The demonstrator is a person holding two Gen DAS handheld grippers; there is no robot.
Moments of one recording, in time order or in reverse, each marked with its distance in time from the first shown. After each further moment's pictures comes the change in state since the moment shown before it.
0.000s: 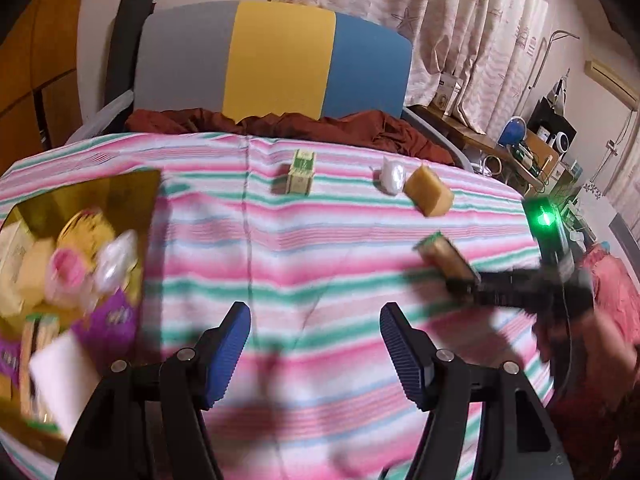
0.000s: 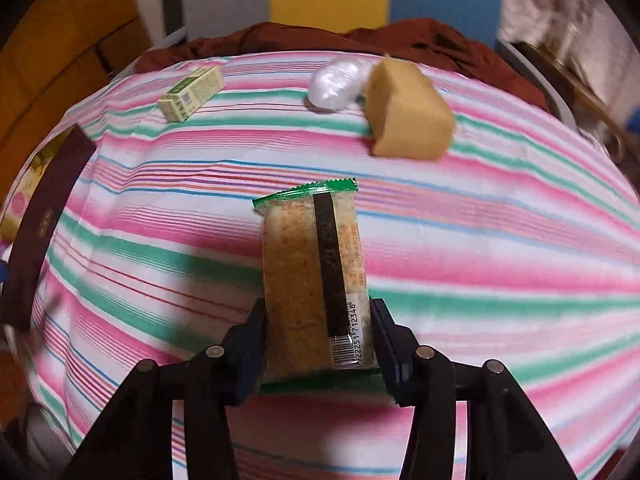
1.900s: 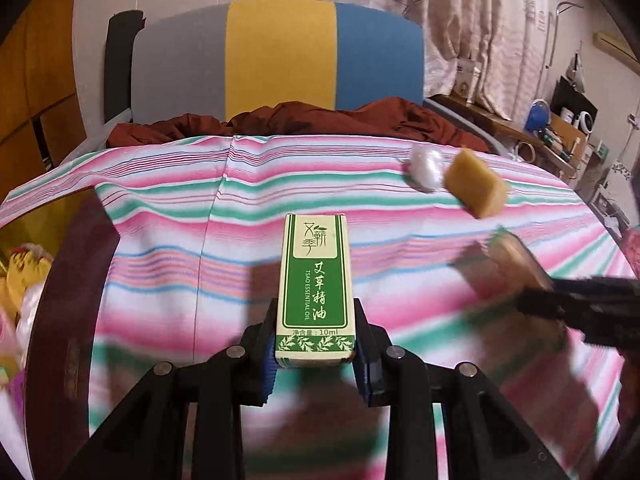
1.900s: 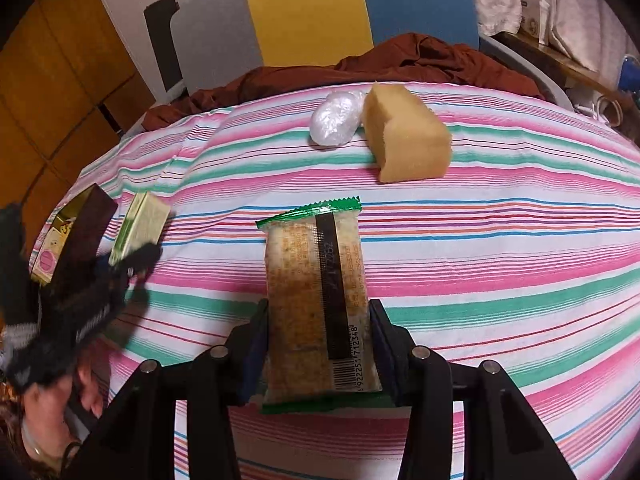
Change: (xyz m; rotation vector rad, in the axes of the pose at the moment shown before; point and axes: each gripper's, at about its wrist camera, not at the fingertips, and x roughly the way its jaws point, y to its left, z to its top) left arm 0.095 -0.022 0.002 0.072 -0.047 0.128; right arm -0.007 -0.002 0.001 0.105 -0.138 0.114
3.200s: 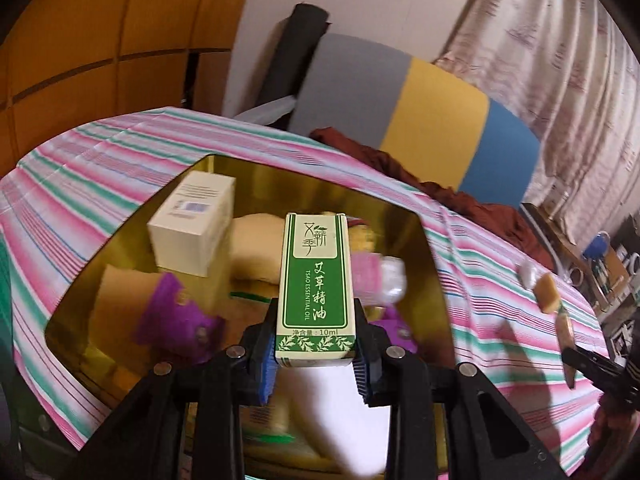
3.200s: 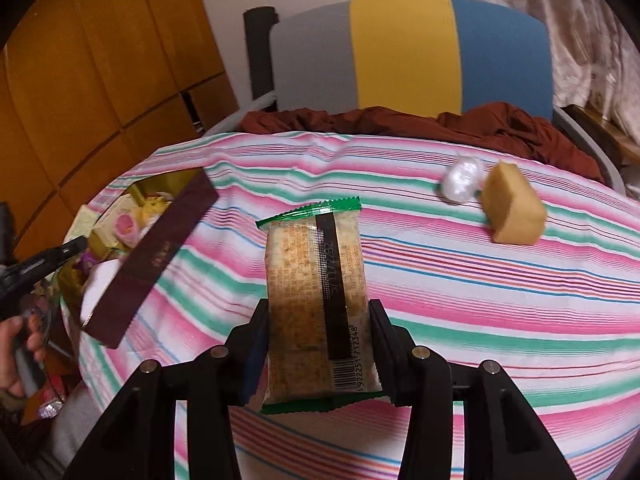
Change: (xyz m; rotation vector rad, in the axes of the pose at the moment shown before) left arm -0.143 0.224 -0.056 -0.441 -0.105 0.179; right arm -0.034 0.090 -0.017 -0.227 -0.126 0.165
